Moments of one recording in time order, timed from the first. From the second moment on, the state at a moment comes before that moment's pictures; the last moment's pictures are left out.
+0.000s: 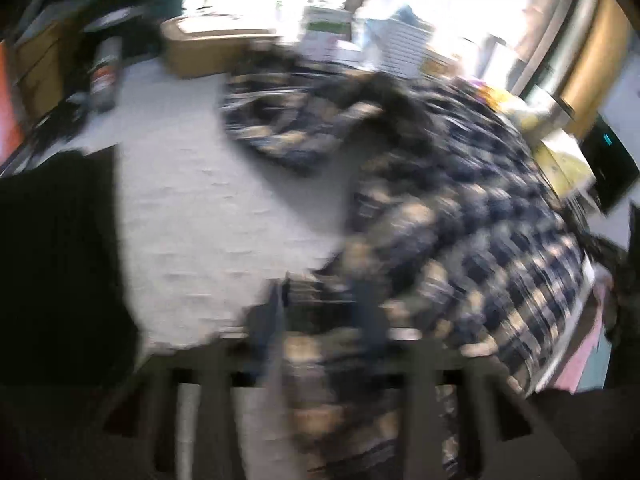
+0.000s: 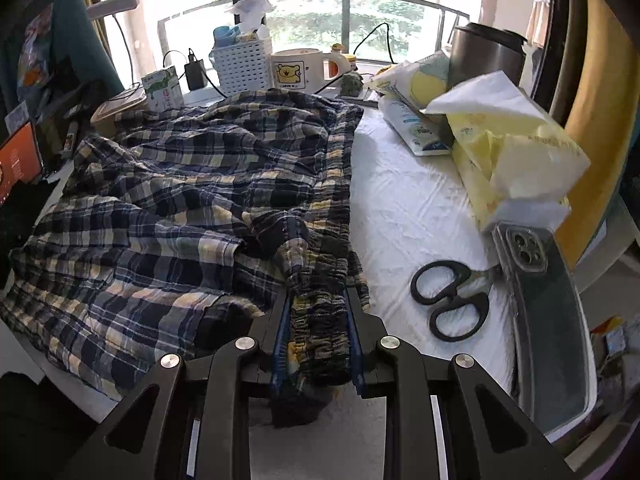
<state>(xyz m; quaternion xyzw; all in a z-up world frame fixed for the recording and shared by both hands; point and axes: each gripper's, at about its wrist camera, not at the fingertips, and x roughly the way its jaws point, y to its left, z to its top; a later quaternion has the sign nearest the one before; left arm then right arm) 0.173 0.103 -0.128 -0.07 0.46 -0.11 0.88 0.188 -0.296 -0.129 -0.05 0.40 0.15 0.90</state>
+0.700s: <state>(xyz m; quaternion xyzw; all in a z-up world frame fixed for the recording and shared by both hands) 0.212 0.156 -0.060 -0.12 0.37 -0.02 0.92 0.177 -0.296 -0.136 -0.03 0.39 0.17 0.90</state>
